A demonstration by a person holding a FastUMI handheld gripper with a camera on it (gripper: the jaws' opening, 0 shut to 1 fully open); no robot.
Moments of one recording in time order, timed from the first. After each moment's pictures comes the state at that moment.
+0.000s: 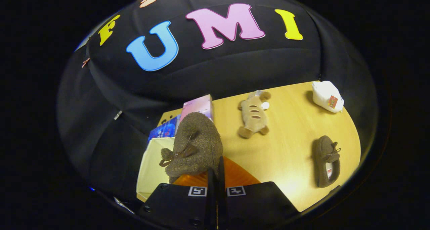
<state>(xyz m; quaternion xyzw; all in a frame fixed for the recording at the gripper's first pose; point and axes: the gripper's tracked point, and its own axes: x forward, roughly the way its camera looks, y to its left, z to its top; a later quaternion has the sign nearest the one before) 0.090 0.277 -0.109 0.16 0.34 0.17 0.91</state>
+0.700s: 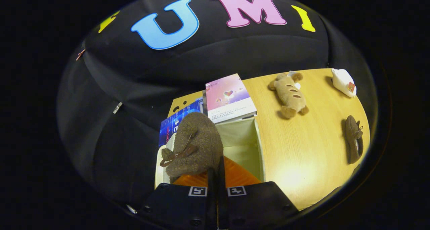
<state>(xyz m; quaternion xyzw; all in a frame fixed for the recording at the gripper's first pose) 0.077 0.433 -0.153 0.16 0.41 0.14 0.89</state>
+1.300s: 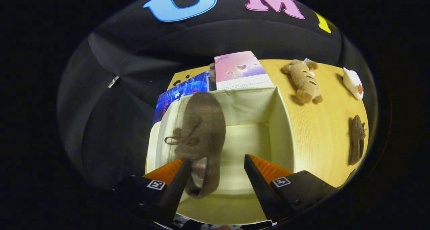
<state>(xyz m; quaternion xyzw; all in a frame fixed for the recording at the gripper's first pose) 0.041 0.474 -0.203 0.10 0.47 0.18 0.86</state>
